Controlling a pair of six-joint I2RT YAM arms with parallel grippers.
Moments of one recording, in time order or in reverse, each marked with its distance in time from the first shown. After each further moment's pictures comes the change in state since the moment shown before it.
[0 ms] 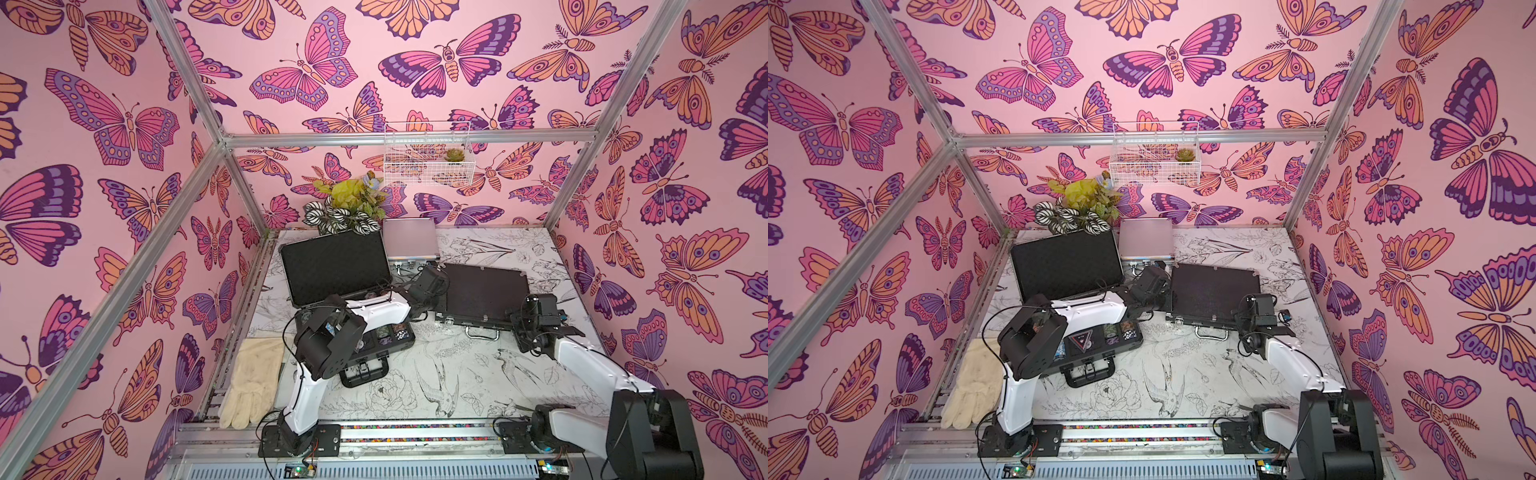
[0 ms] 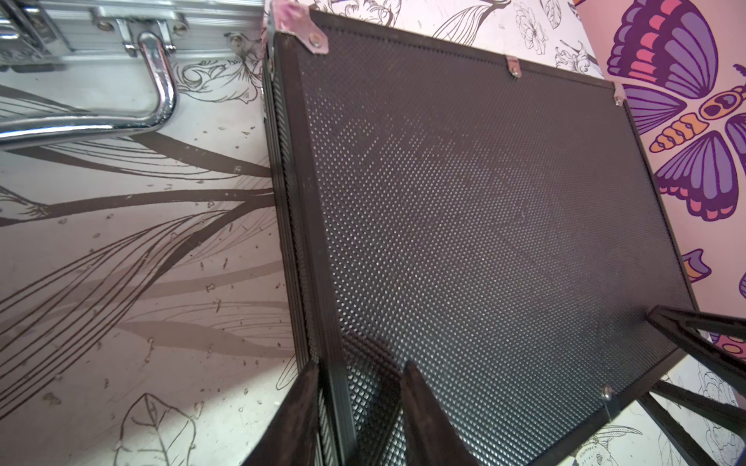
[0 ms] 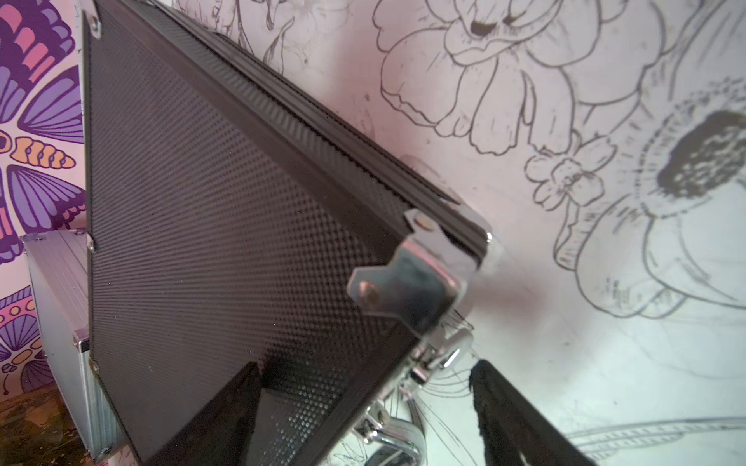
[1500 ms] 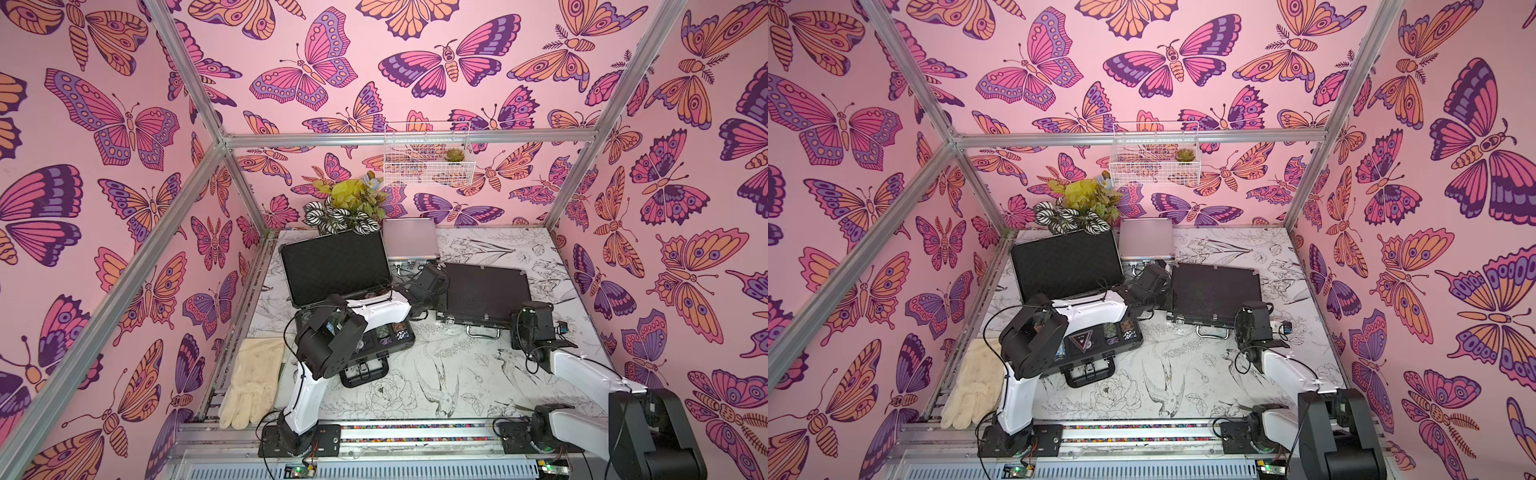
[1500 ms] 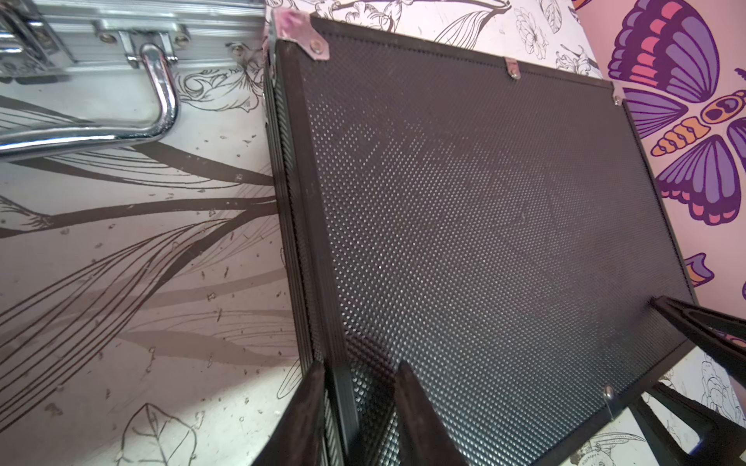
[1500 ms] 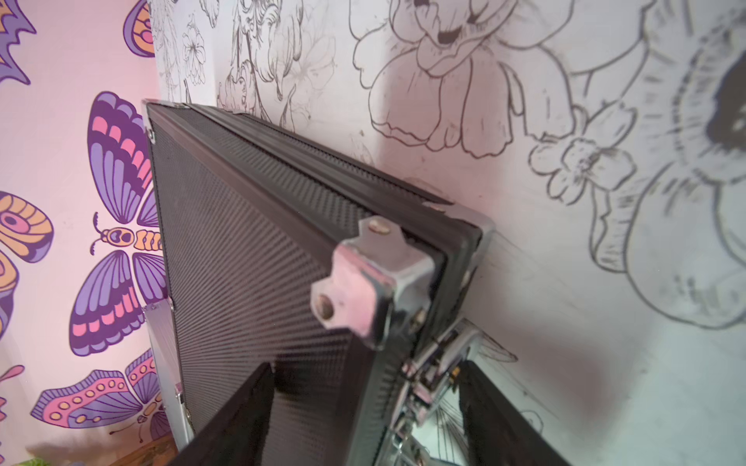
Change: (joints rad) left arm 0.000 0.010 0.015 -0.003 0.000 0.004; right arm 0.047 -0.007 -0.142 0.294 0.114 0.256
